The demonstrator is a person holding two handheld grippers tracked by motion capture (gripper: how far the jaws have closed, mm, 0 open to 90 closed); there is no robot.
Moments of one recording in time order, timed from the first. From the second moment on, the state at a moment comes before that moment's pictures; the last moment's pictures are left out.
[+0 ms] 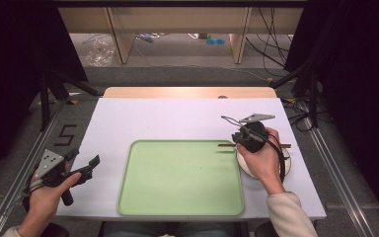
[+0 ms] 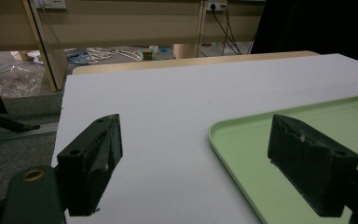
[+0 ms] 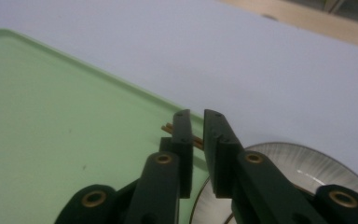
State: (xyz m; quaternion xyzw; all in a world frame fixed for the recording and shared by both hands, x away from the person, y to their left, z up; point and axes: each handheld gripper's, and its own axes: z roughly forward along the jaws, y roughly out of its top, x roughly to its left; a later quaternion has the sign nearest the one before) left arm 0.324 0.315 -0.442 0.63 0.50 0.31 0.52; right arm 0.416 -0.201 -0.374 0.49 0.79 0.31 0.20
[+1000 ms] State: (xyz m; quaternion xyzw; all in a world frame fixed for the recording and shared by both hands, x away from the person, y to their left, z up) left arm 0.324 0.315 -0.442 0.63 0.50 0.30 0.52; right arm 0.488 -0.204 -0.420 0.59 0.79 0.14 0.11
